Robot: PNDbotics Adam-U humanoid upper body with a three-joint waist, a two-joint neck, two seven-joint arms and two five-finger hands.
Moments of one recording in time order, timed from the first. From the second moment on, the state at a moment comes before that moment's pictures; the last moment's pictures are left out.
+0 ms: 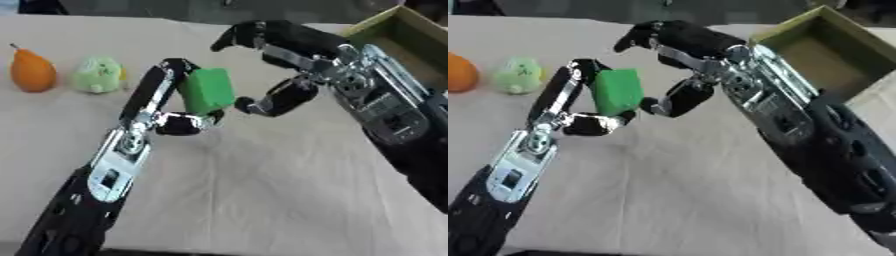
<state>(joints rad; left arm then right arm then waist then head) -0.67 0.11 -0.33 -1.39 -0.59 -0.05 0.00 -0.82 -0.48 0.49 -1.77 0.60 0.02 0.45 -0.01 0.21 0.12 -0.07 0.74</state>
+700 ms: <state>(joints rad) -0.69 0.09 -0.33 -1.38 -0.69 -0.05 -0.02 -0.84 -0.45 0.50 -1.73 0.62 0.02 0.46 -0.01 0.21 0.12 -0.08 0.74</state>
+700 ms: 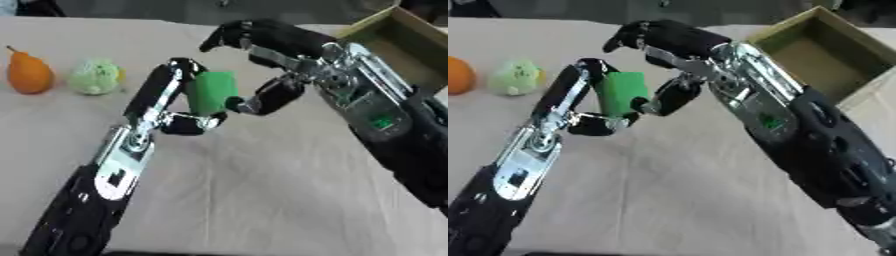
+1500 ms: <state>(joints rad) -0.69 0.06 -0.30 -1.39 -0.68 -0.04 0.08 -0.84 -0.44 0.51 -1.69 0.62 0.04 0.50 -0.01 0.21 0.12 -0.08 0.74</state>
